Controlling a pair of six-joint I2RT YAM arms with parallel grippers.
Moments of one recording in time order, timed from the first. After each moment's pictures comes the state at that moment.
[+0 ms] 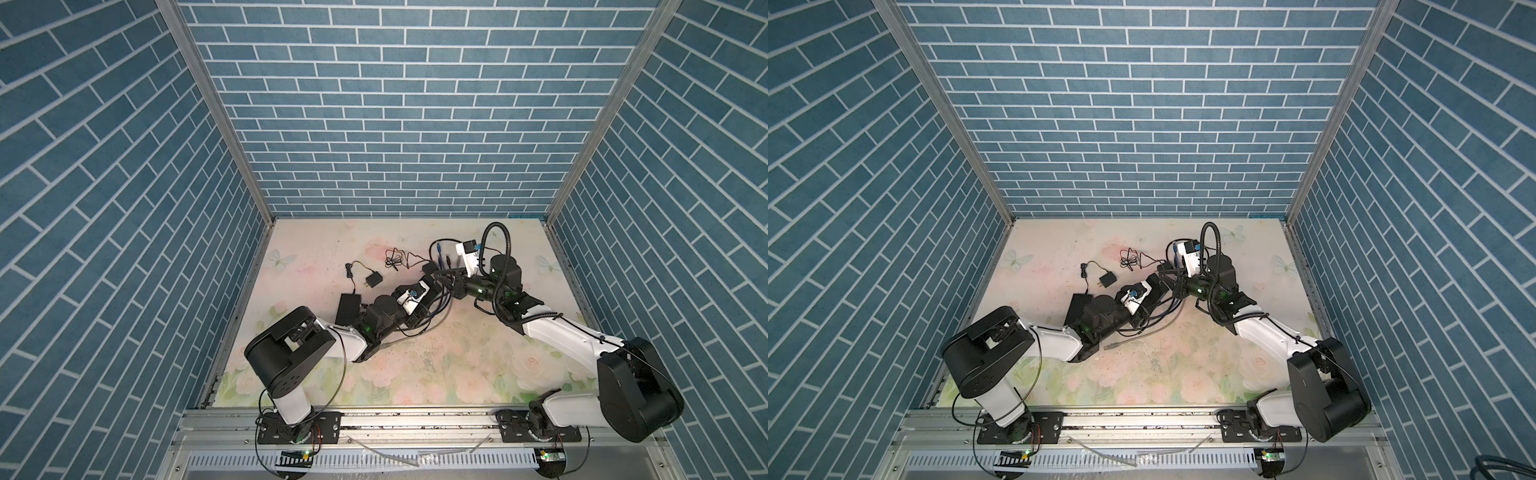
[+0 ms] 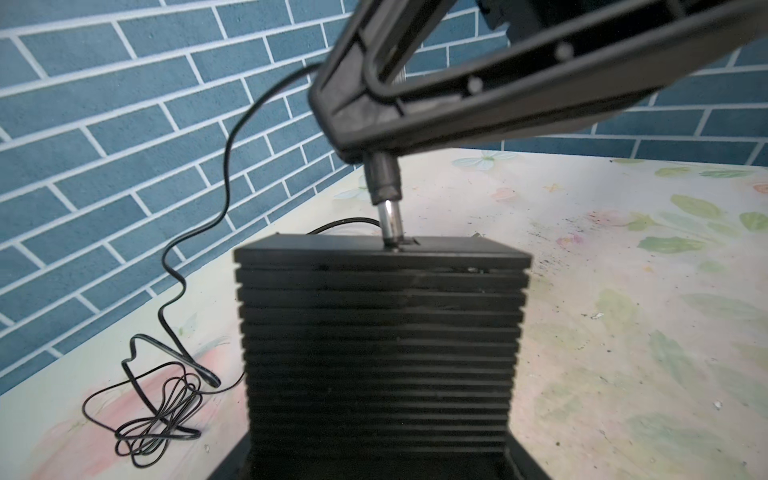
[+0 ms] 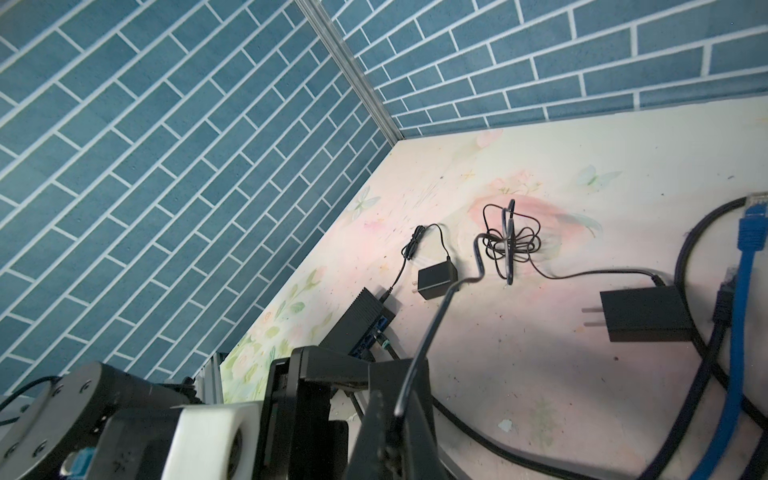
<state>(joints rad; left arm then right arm) -0.81 1.71 0.57 0.95 0.00 0.19 0.50 1.36 0.73 0.35 -0.59 0.44</state>
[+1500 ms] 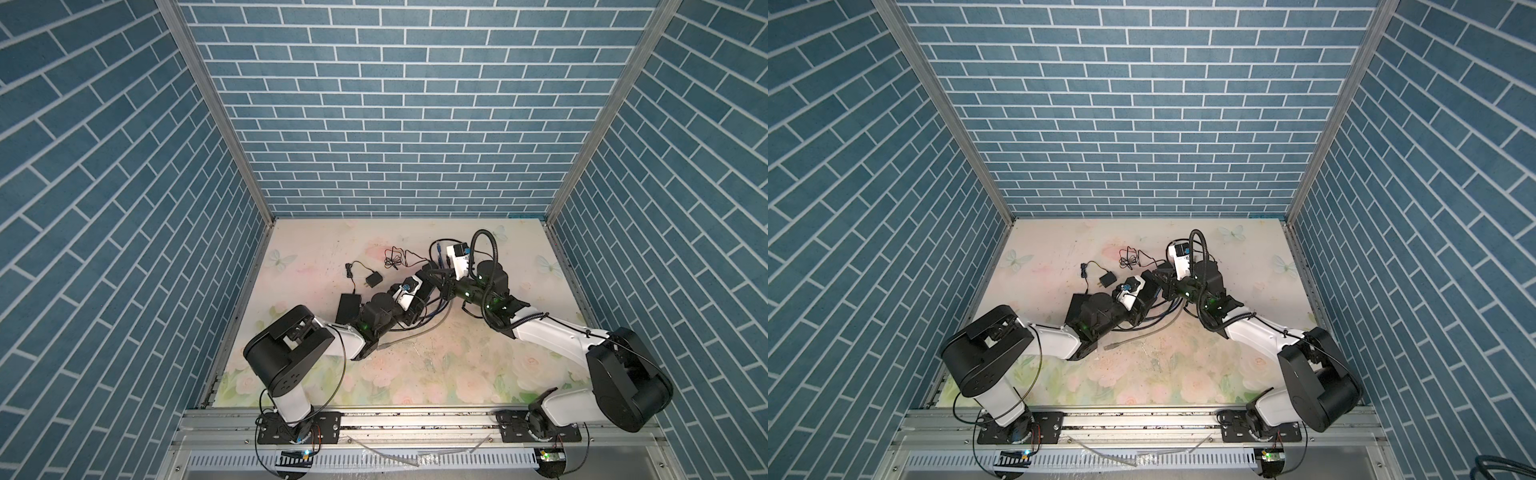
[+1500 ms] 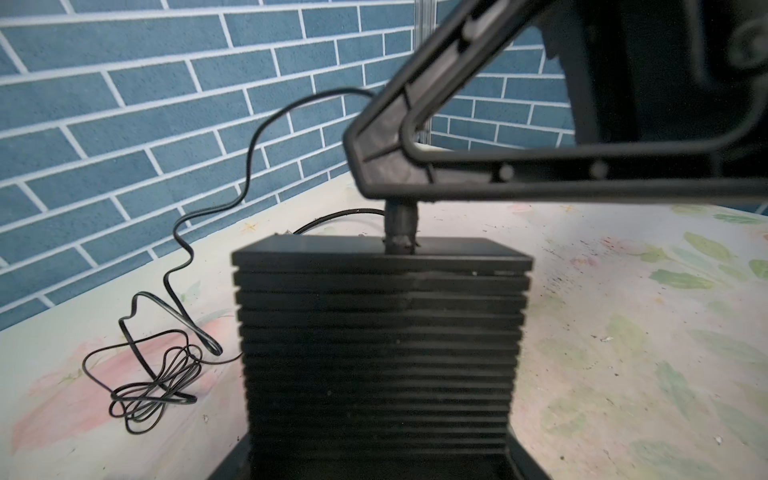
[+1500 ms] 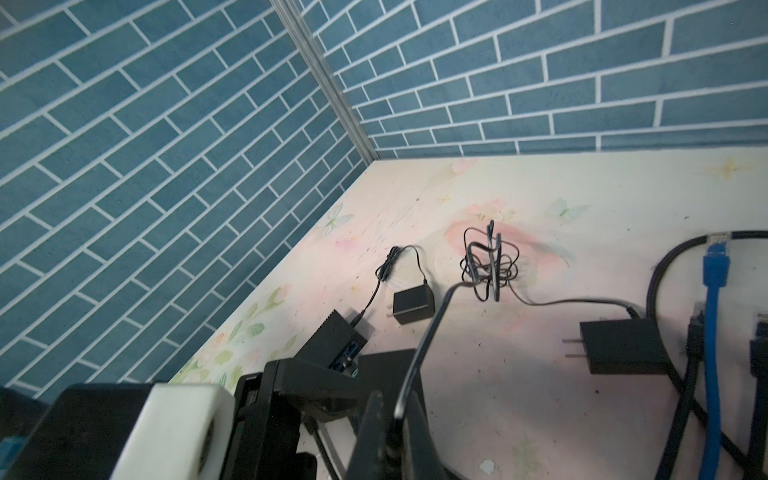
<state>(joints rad) -0.78 1.70 0.58 0.93 0.00 0.07 0.61 1.42 0.71 0.46 -0.38 0.40</state>
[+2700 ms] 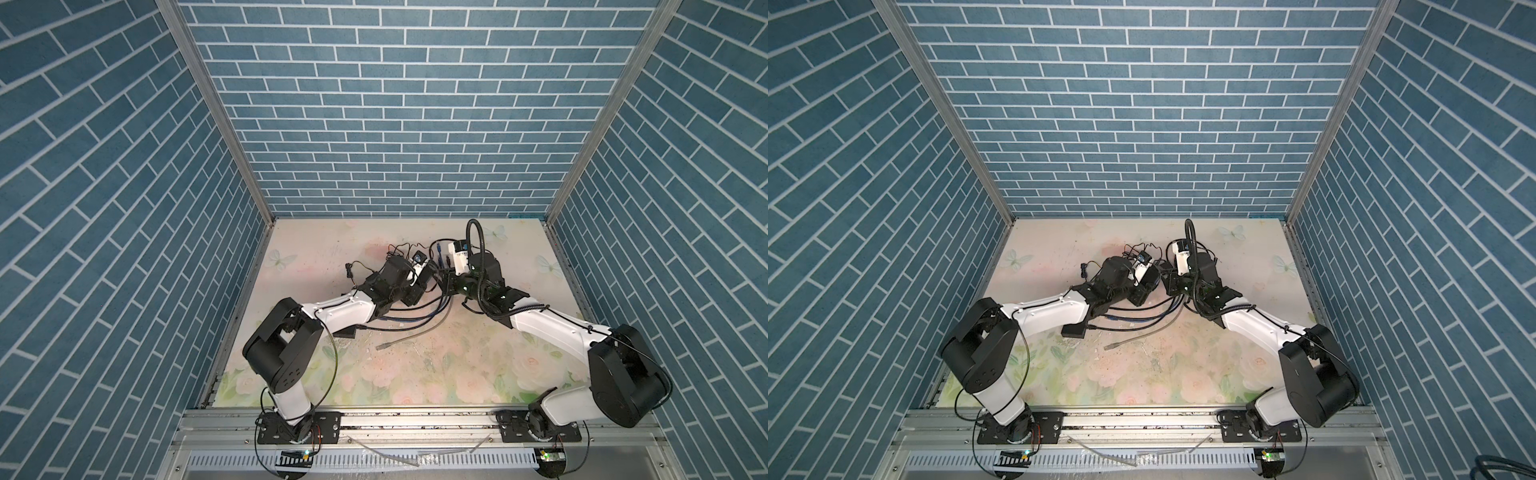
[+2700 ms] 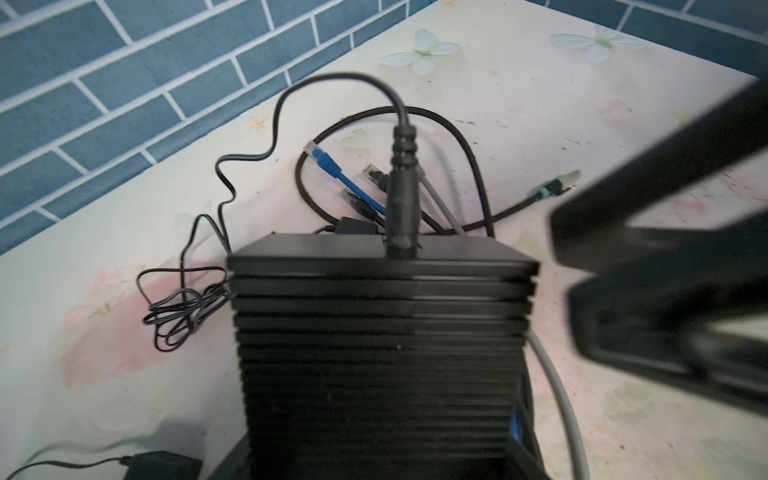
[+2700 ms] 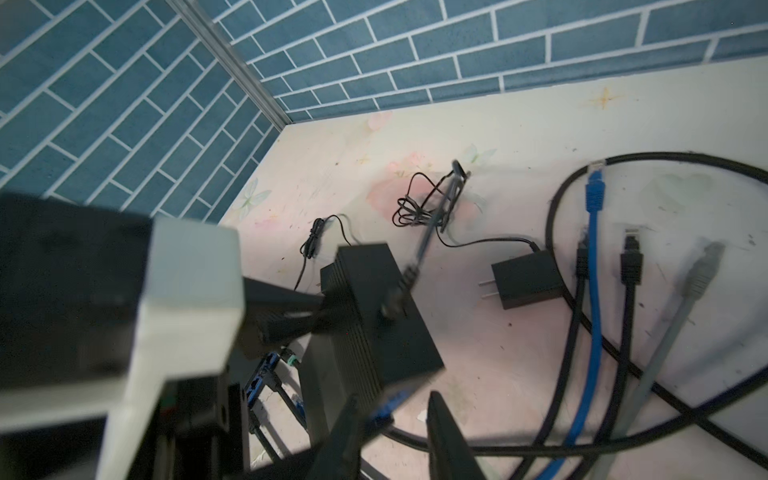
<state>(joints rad) -0.69 1.73 1.06 0.06 -0.02 0.06 0.57 1.43 0.84 0.11 -0.21 0.40</state>
